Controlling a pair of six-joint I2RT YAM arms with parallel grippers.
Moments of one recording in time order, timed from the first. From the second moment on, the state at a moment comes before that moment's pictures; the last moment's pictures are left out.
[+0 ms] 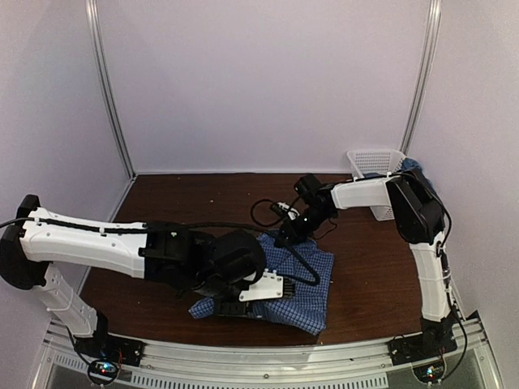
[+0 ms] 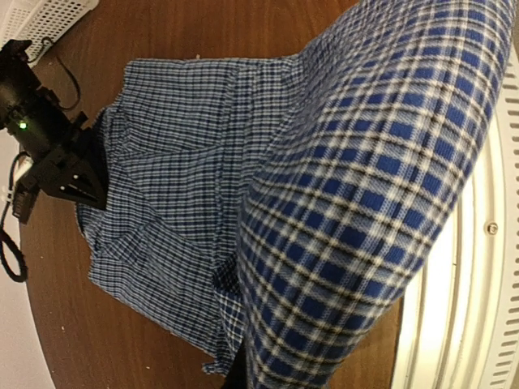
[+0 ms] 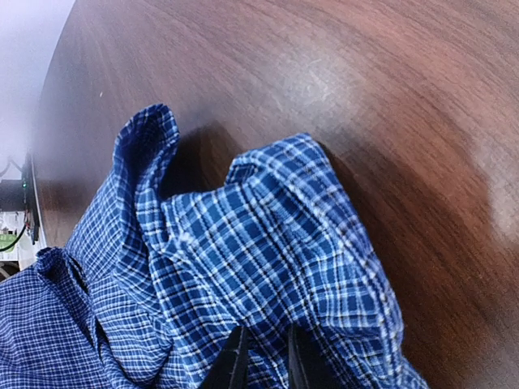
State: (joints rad) left arm -1.41 1.56 1.21 -0.72 -0.21 0.33; right arm 0.58 2.25 1.61 -0.53 -0.61 0.07
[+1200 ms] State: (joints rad) left arm -1.09 2.00 1.40 -0.24 -0.38 0.92; right arm 0.59 2.19 1.58 -0.53 -0.66 0.11
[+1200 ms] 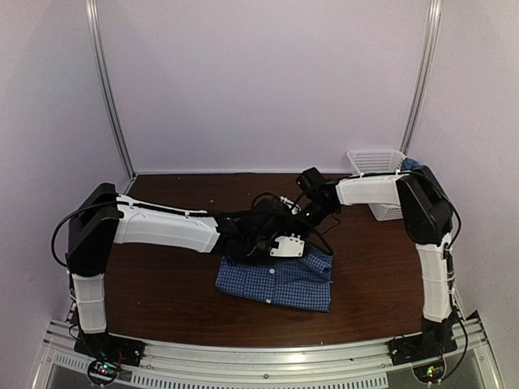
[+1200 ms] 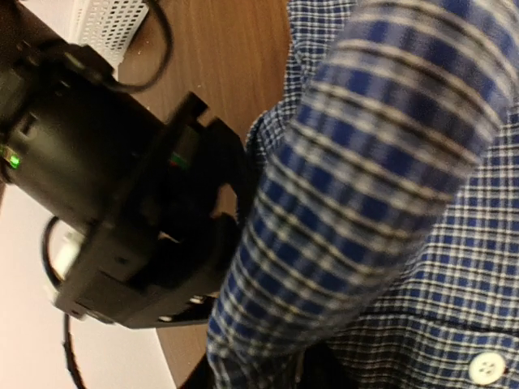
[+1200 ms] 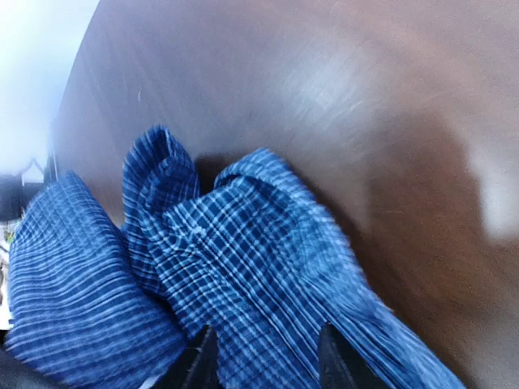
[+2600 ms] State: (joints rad) left arm -0.52 1.84 0.94 0.23 0.58 -0.17; right arm 0.40 1.75 1.03 -0.40 -0.60 0.18
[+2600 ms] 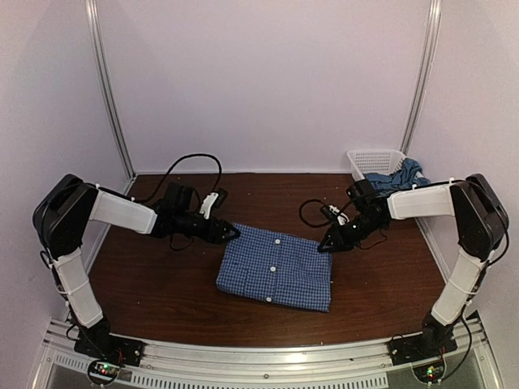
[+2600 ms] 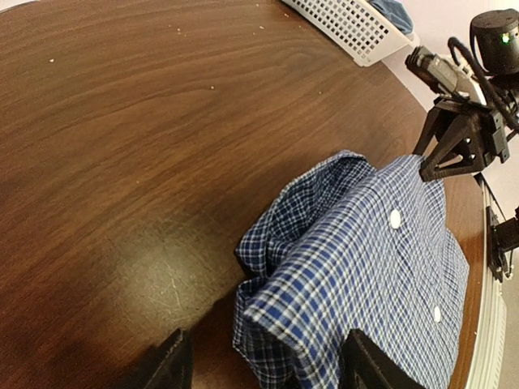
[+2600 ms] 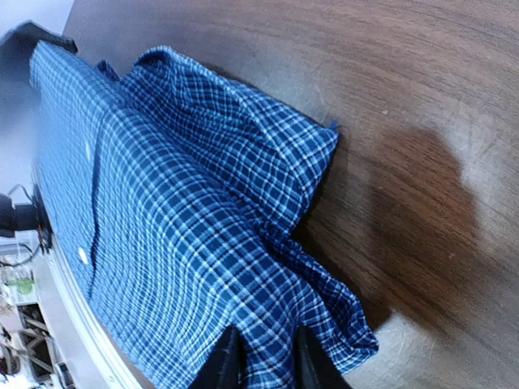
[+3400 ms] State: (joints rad) left arm -0.60 1.94 1.19 0.22 0.63 -0.20; right arm 0.42 1.82 1.03 -0.41 -0.46 0.18
